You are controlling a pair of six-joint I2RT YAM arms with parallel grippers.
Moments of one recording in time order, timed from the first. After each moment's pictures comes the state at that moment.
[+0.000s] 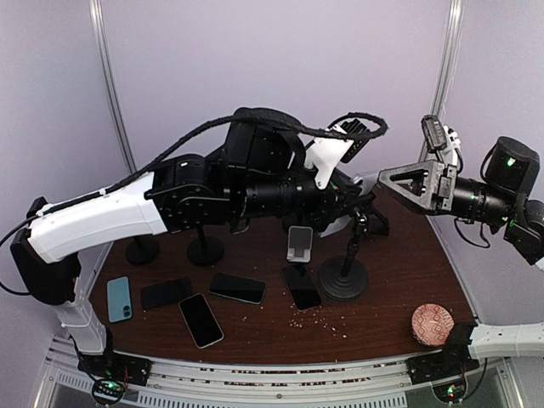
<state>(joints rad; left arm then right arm) -1.33 1.77 1.92 -0.39 -0.22 0.07 0.77 0.80 1.10 -0.31 -0.43 0.71</state>
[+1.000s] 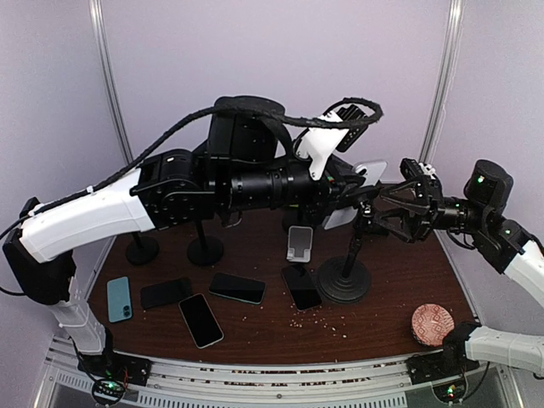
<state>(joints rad) -1.33 1.73 1.91 -0.34 -0.18 0.14 0.41 0.79 0.82 -0.05 -0.96 1.23</state>
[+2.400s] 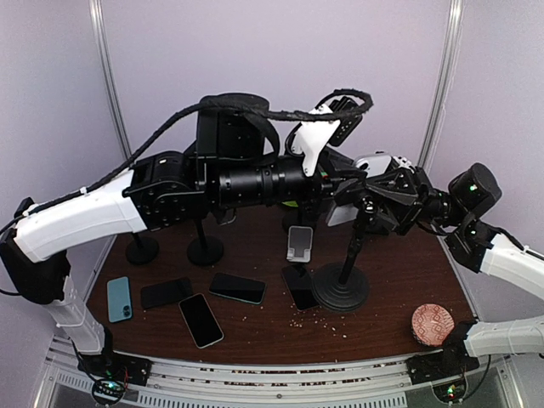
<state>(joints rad) -1.32 1.69 1.86 -0.25 -0.09 0.17 0.56 0.97 0.75 0.66 -0.98 1.80</state>
